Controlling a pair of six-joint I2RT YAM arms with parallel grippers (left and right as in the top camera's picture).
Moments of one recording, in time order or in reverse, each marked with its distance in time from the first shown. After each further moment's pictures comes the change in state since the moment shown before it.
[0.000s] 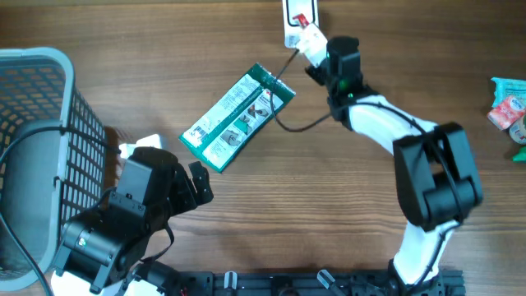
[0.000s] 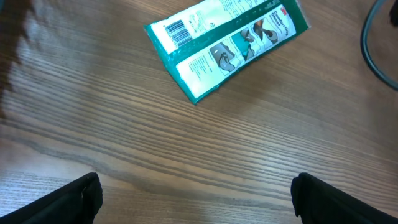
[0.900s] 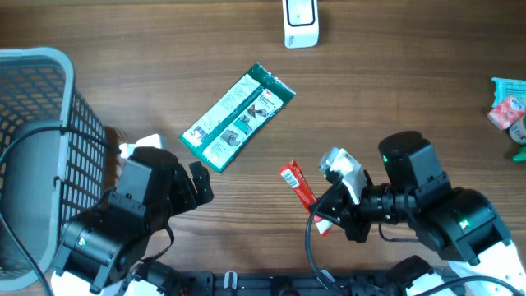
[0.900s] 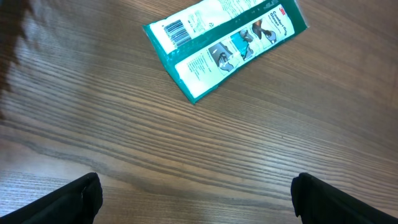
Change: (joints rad) left arm 0.000 0.000 0.000 0.002 0.003 0.000; right arm 0.175 -1.119 -0.230 -1.427 -0.886 0.541
